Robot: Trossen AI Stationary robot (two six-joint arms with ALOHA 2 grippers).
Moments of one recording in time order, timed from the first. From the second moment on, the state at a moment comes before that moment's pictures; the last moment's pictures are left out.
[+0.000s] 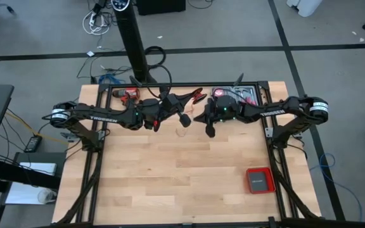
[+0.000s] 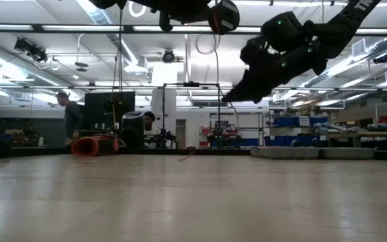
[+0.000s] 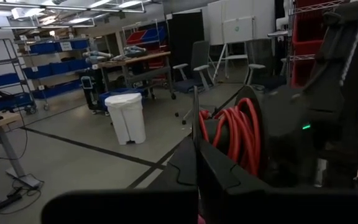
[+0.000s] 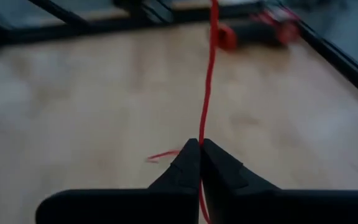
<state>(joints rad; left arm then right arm) 0.05 1.54 1.08 0.54 -0.55 0.15 -0.30 1.45 0.65 0.38 -0.20 -0.03</state>
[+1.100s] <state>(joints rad) 0.04 1.44 1.08 0.33 -0.44 0.05 -0.59 0.90 0.65 -0.28 0.06 -0.06</state>
